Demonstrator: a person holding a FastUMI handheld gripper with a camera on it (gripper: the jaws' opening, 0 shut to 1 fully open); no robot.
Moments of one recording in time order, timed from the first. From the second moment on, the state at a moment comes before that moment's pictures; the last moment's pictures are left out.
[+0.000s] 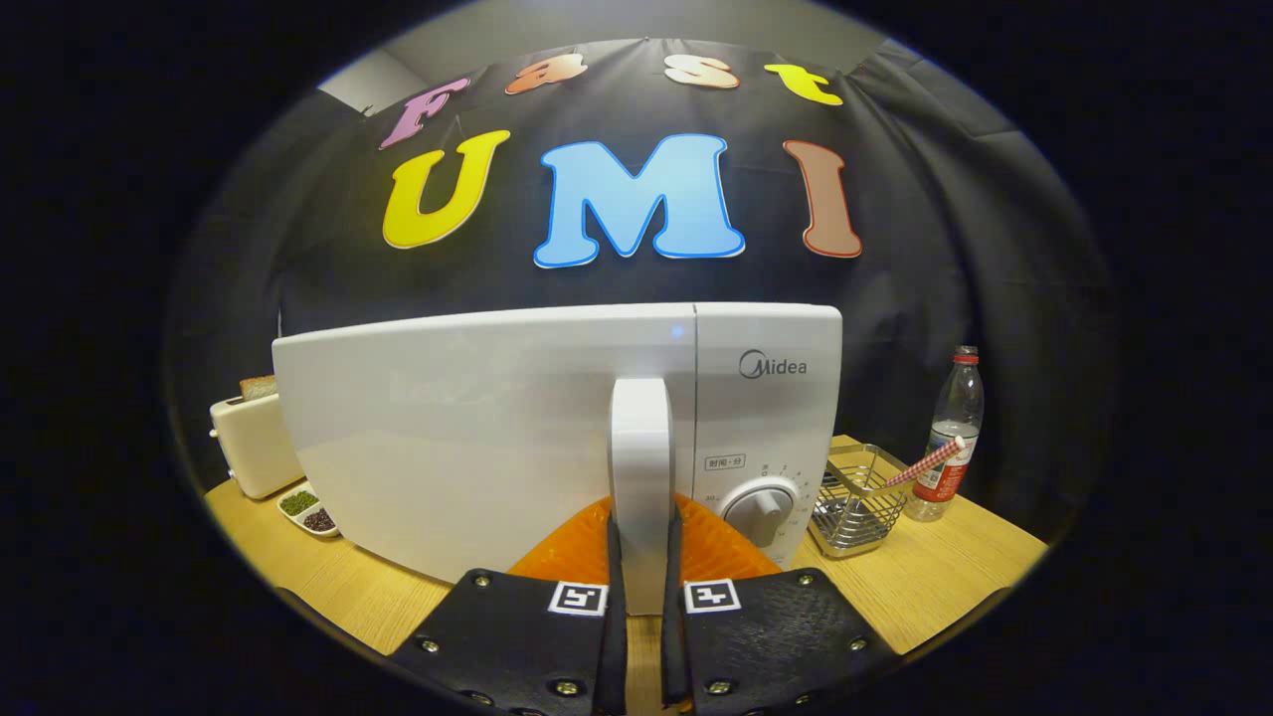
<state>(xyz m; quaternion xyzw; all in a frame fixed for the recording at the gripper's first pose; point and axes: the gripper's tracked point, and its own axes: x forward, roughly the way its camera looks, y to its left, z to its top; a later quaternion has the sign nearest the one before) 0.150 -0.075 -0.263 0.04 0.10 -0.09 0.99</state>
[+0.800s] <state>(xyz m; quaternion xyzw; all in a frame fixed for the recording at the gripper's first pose) 0.069 -0.032 -0.258 0.02 0.12 -0.08 0.99</state>
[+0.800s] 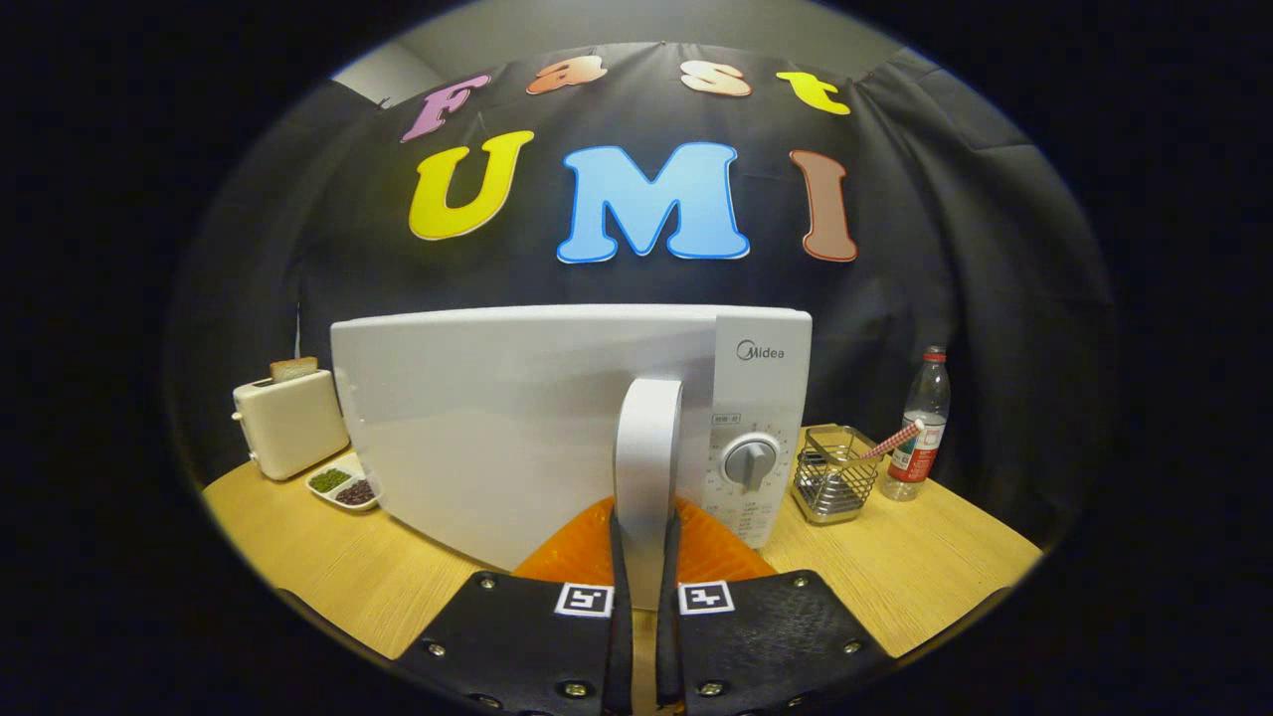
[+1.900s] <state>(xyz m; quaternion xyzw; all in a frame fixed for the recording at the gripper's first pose) -0.069 0.212 -0.243 -0.01 0.08 0.03 1.00</state>
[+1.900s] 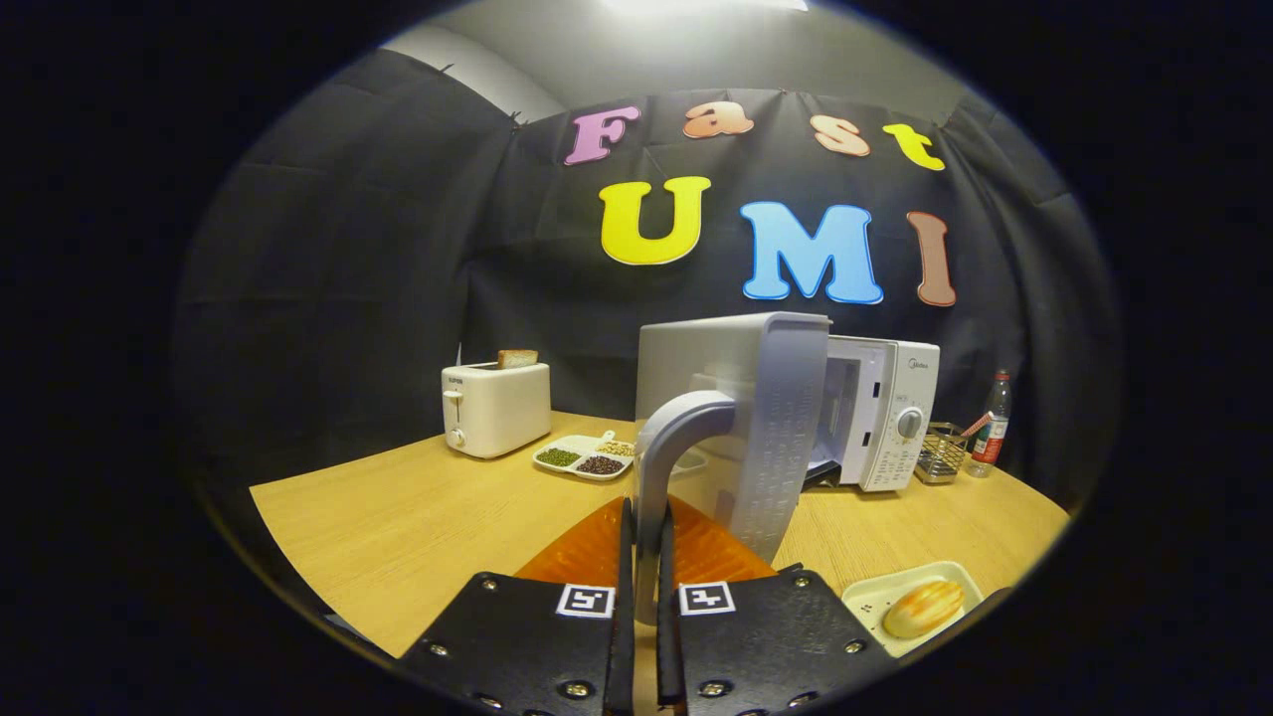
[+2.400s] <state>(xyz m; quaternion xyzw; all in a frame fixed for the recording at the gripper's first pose) -0.116 0.275 -0.226 -0.05 0.03 0.11 0.99</state>
